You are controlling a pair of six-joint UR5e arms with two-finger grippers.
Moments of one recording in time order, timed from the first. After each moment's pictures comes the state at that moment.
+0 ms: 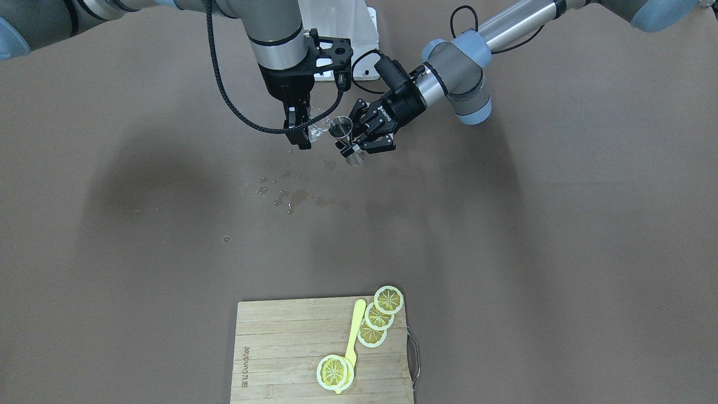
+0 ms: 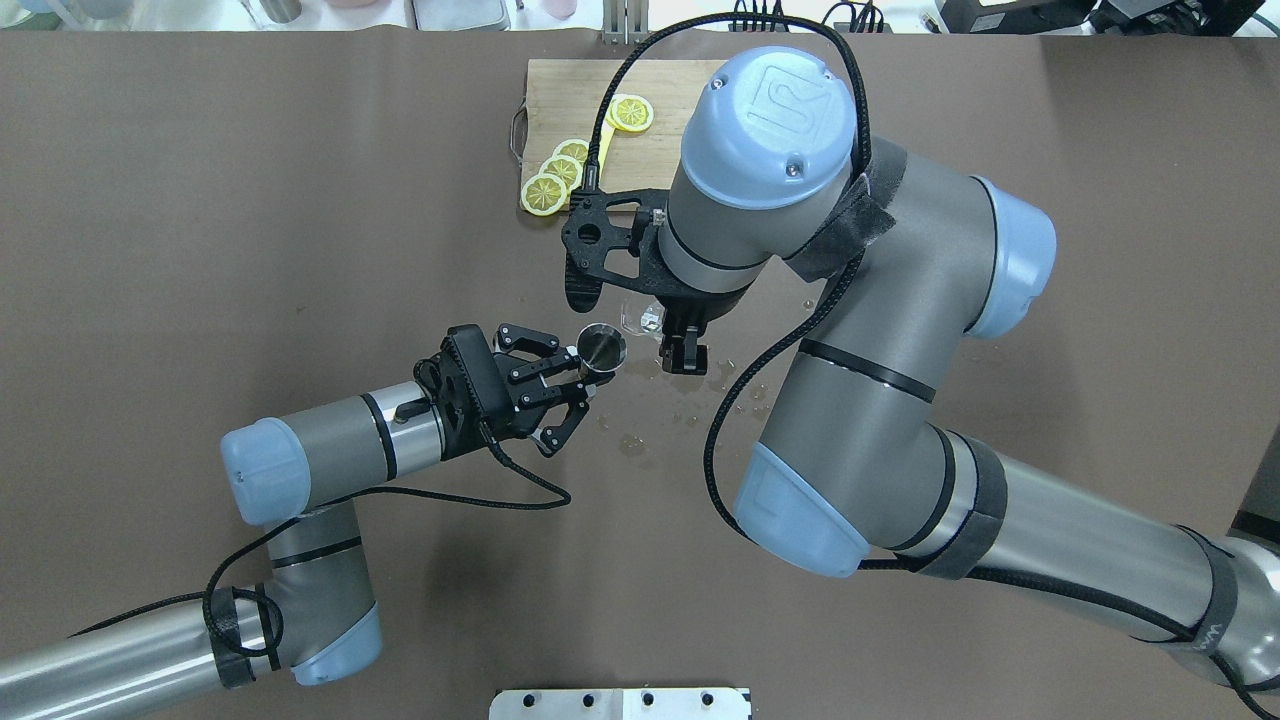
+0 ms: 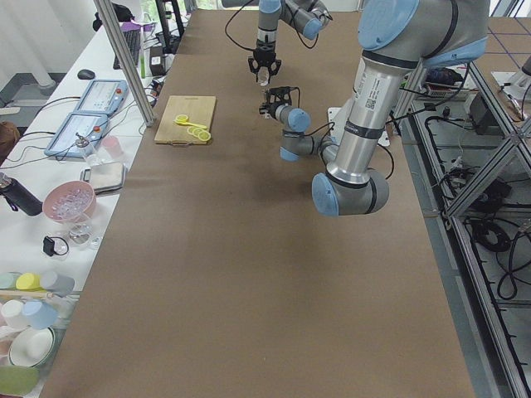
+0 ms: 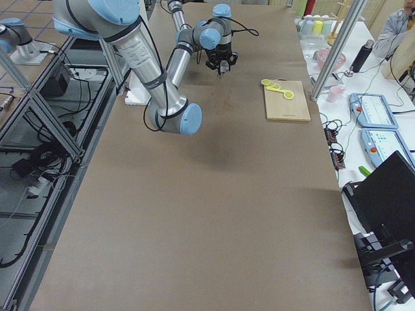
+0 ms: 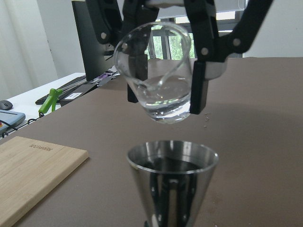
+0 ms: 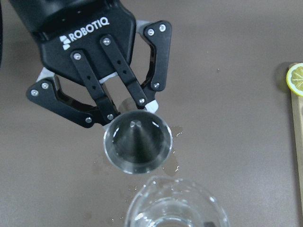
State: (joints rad) left arm -0.38 -2.05 -1.45 -3.09 -1.47 -0.20; right arm 0.59 -0.78 1.85 -1.81 1.92 -0.36
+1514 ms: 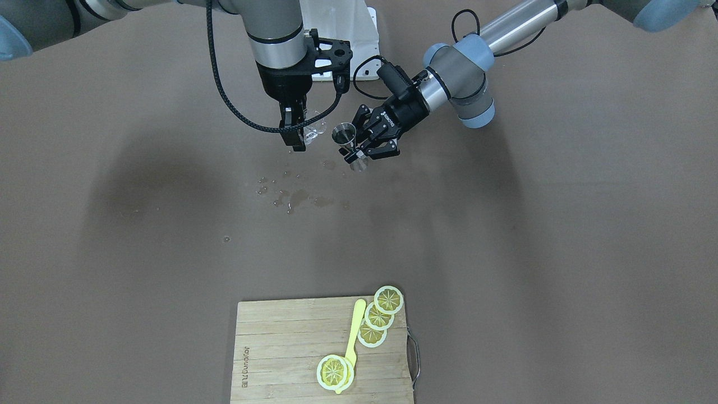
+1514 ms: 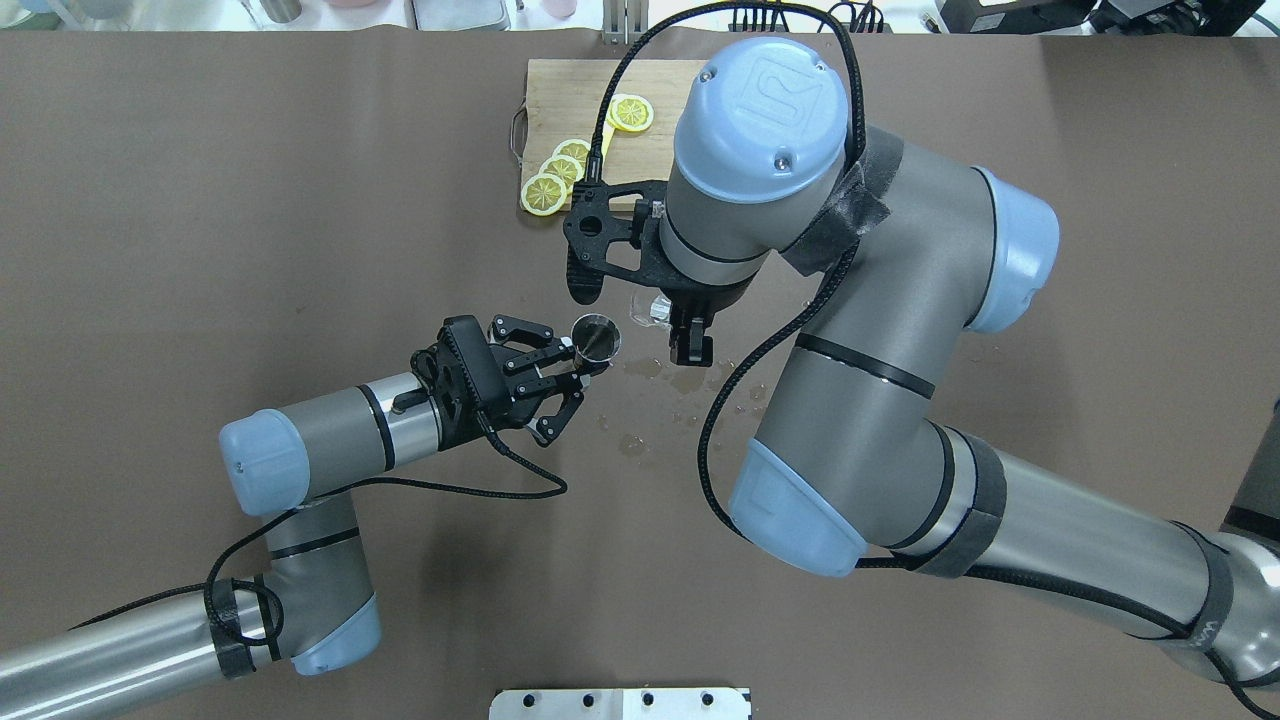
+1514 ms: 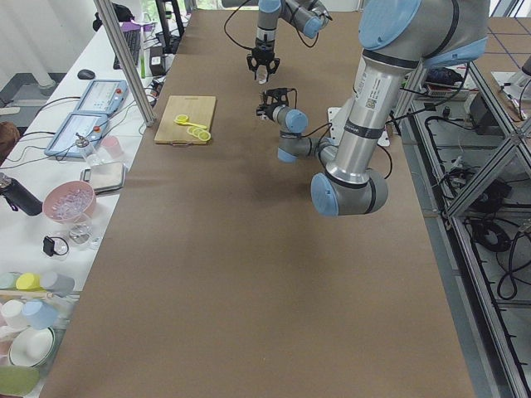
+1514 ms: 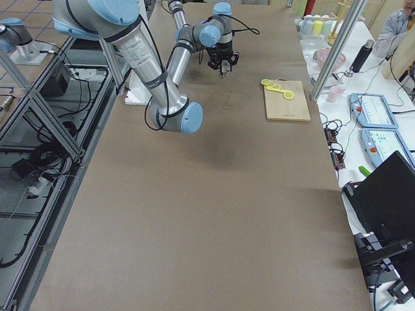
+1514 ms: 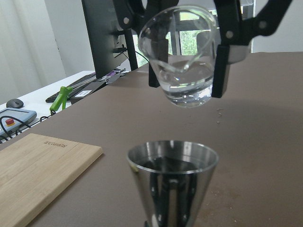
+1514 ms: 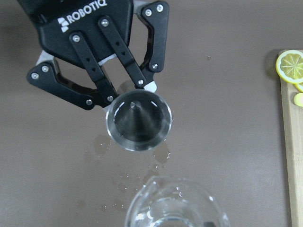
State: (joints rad) left arm -0.39 -2.05 -1.44 -3.08 -1.47 -0.20; right arm 0.59 -0.76 1.86 -1.88 1.88 -0.36
